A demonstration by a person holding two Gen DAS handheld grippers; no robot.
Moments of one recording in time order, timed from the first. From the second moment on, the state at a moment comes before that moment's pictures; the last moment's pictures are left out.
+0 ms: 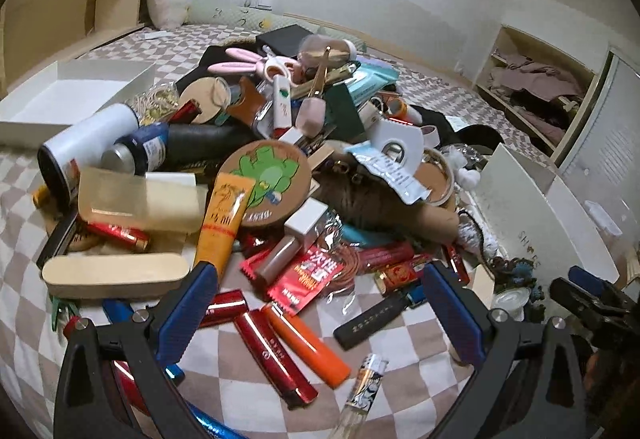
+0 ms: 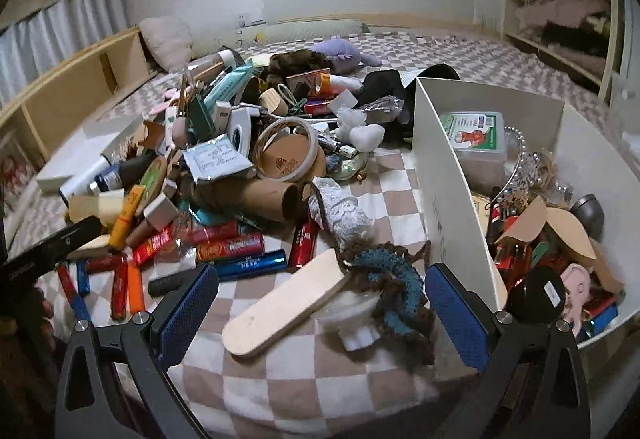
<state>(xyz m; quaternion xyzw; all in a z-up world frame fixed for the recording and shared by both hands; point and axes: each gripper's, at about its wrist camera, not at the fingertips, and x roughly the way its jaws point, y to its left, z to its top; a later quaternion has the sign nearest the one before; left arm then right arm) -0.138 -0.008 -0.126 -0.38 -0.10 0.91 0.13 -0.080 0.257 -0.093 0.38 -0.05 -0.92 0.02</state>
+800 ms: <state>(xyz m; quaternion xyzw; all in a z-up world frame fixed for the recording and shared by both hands) -0.131 -0.004 -0.138 -0.38 -0.10 0.90 0.16 -0.111 0.227 -0.148 0.57 0.18 -0.80 0.07</state>
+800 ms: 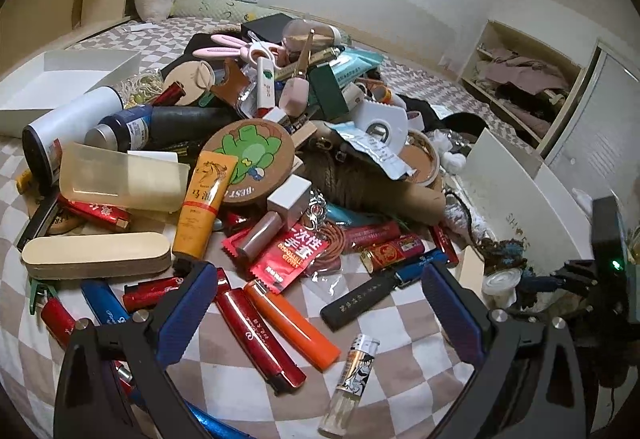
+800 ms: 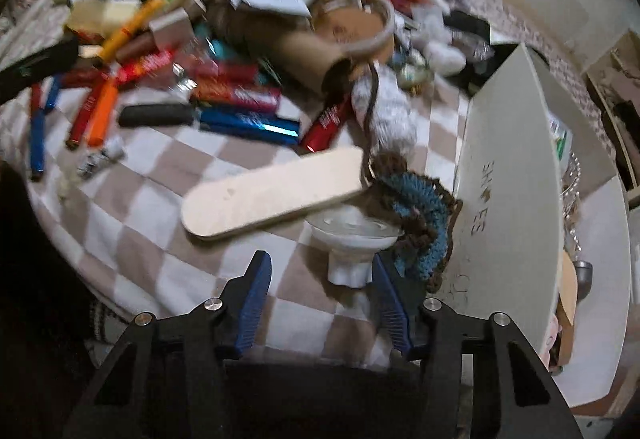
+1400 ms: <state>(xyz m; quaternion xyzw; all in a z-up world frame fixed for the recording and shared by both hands) -0.131 0.001 -0.140 -0.38 -0.09 0.90 0.18 -0.140 0.236 -0.169 0.60 0.18 -0.78 0.06</state>
